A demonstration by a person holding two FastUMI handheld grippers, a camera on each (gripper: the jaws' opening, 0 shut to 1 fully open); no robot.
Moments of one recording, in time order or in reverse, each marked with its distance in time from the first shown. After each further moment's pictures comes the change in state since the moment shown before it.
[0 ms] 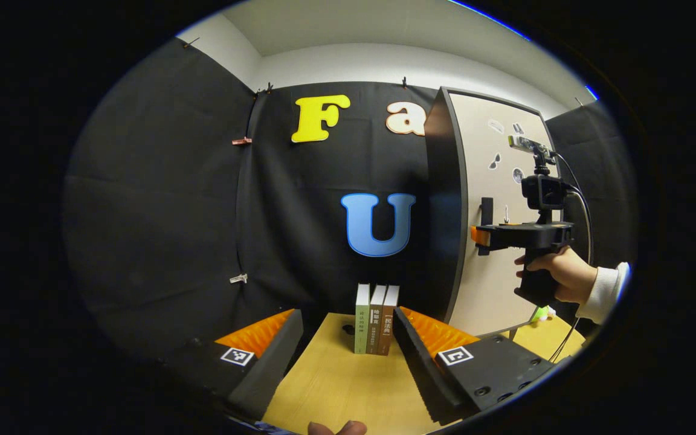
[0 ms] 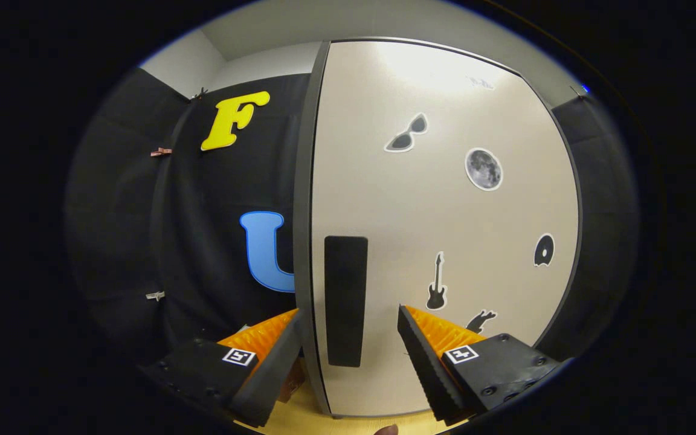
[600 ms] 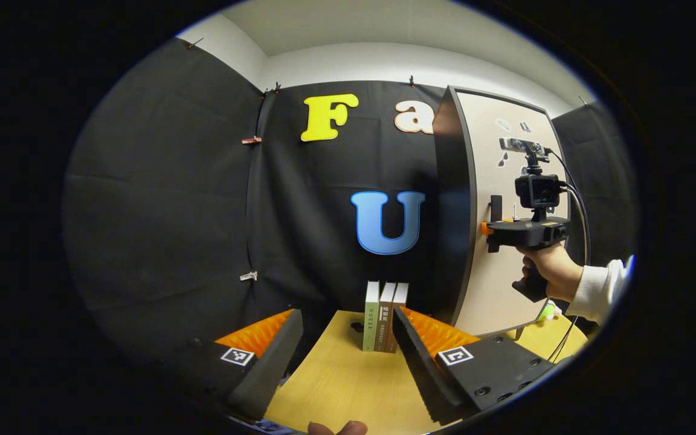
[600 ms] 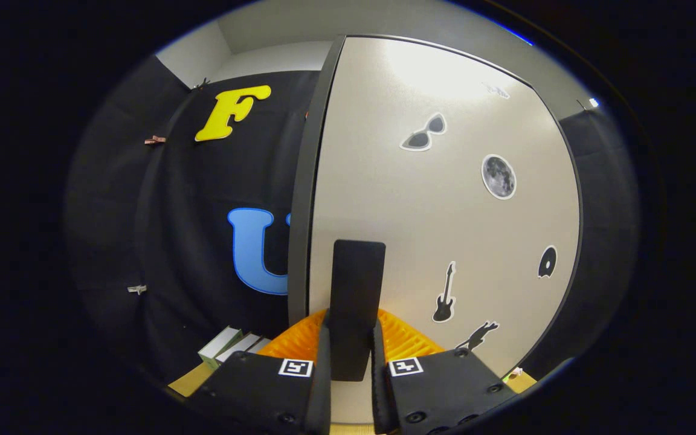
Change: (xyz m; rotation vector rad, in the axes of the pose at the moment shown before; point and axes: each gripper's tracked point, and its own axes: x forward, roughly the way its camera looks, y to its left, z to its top) left arm -0.015 0.010 -0.002 0.002 0.011 0.042; right arm 0.014 -0.001 -0.002 -0.035 -0.012 -0.035
